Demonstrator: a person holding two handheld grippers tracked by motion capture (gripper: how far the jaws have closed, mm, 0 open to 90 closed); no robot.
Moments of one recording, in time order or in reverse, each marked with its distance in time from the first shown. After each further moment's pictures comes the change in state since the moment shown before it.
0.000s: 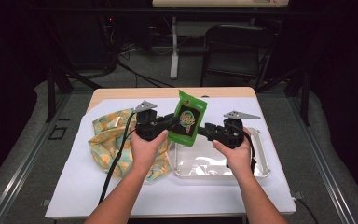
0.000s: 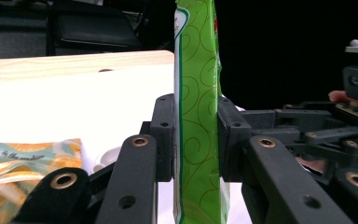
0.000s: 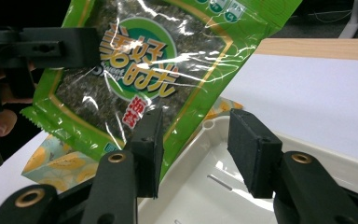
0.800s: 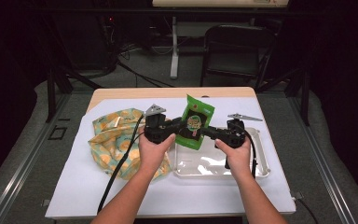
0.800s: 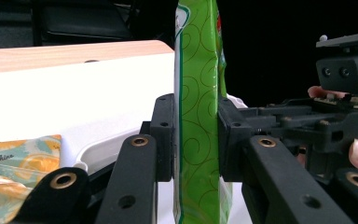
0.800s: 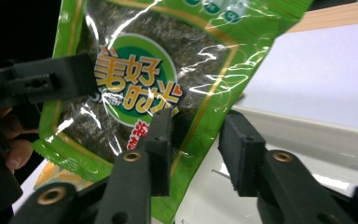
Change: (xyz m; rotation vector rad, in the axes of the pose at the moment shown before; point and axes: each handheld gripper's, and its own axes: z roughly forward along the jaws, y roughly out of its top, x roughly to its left) left arm -0.005 -0.012 0.021 0.032 -0.023 0.018; right arm -0.021 -0.012 0.007 0.000 0.034 0.163
